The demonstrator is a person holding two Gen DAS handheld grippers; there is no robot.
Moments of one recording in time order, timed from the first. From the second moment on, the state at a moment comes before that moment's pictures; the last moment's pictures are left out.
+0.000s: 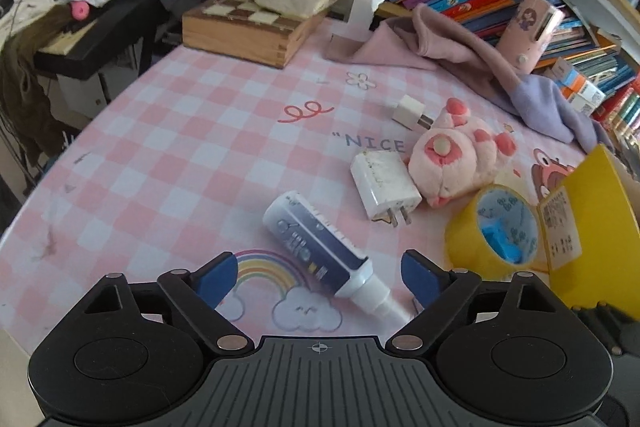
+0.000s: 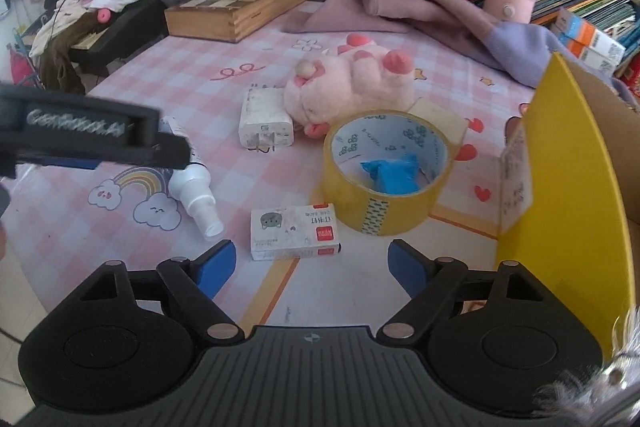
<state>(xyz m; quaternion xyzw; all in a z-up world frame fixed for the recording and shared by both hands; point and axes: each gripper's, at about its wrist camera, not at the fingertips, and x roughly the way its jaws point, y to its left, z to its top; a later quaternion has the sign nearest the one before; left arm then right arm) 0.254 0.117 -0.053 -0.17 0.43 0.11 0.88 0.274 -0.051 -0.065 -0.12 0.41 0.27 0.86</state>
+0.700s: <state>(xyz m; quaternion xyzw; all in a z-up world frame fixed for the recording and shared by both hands) 0.292 0.111 -0.078 -0.15 0.47 0.13 0.86 0.294 -0.038 -0.085 -0.14 0.40 0.32 0.85</state>
